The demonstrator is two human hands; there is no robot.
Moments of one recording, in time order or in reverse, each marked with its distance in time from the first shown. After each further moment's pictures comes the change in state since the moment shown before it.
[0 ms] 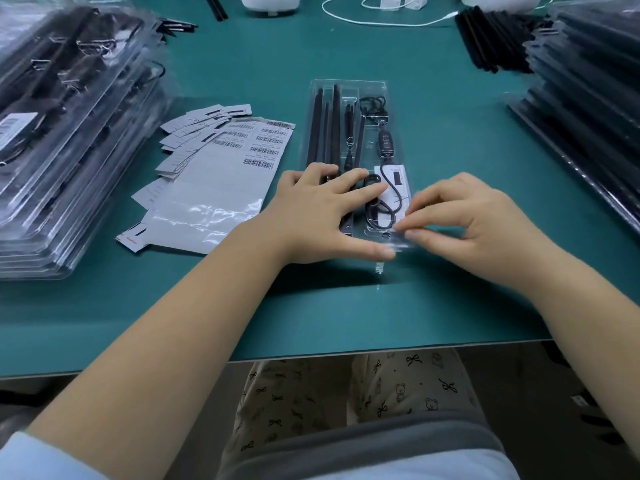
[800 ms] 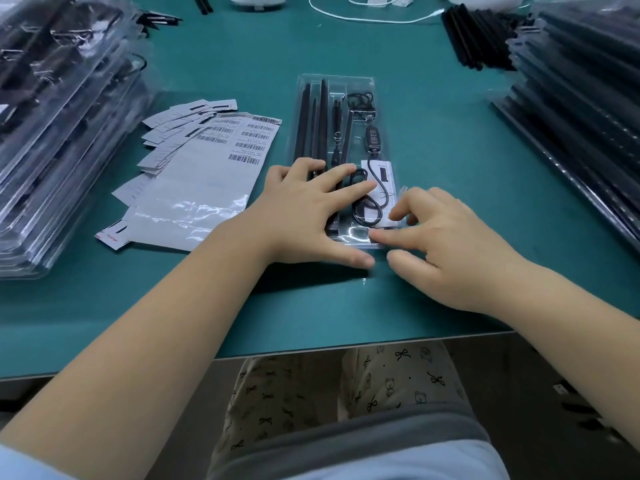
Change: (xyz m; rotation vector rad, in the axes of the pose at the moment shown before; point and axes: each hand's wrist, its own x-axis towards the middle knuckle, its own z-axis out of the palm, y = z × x) left_hand -0.004 -0.001 0.001 0.054 0.020 0.041; right_hand -0.010 -0.028 0.008 -0.235 -0.176 0.080
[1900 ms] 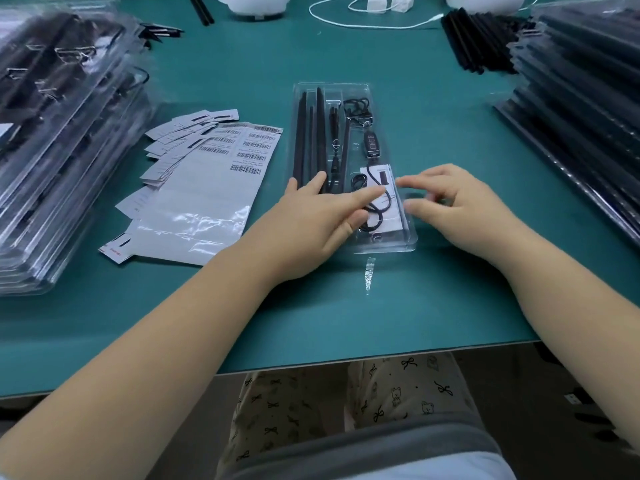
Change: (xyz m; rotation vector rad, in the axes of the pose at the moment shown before) left_hand -0.009 0.013 -0.011 -0.340 -0.021 -0.041; right_hand 0.035 0.055 0.012 0.499 0.182 0.330
